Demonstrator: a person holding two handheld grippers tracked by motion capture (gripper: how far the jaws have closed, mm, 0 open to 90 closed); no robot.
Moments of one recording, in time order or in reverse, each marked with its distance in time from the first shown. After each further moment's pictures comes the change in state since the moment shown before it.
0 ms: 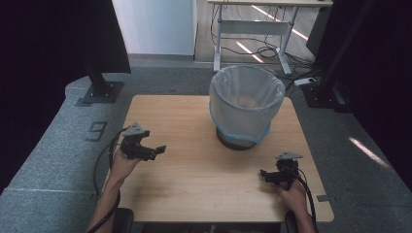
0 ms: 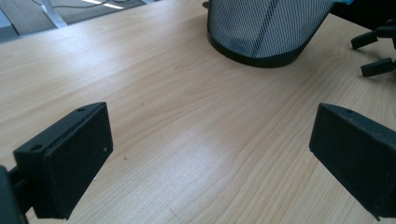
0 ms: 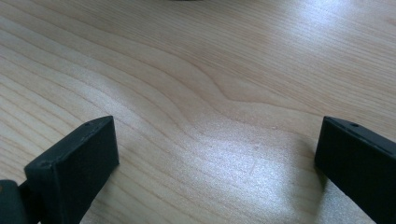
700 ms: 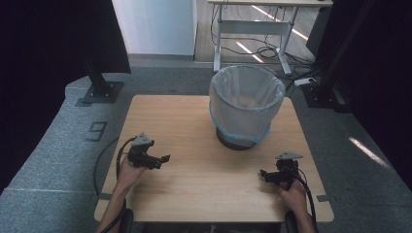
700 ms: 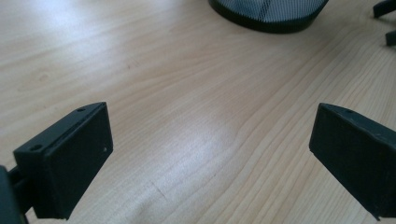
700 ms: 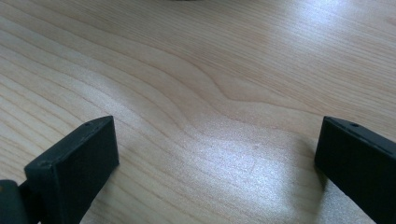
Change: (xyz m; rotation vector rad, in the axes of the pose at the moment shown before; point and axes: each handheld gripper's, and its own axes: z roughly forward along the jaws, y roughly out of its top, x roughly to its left) left arm -0.006 -0.036 0.029 0.053 0.010 -0.008; right arm 0.000 0.000 0.000 0.000 -0.001 0.002
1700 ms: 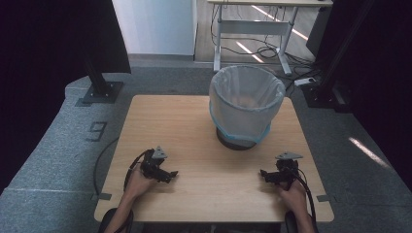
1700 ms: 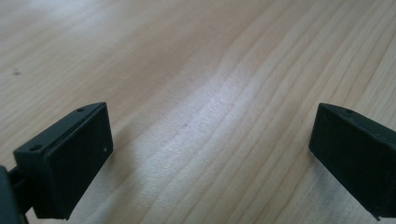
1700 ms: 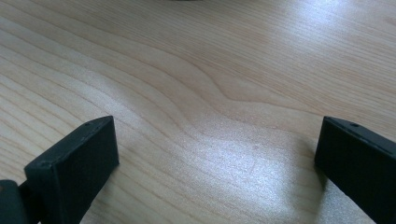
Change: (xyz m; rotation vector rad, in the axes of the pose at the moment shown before) left arm -0.027 -0.030 0.046 0.240 0.025 0.143; right arm 0.000 0.000 0.000 0.000 0.000 0.000
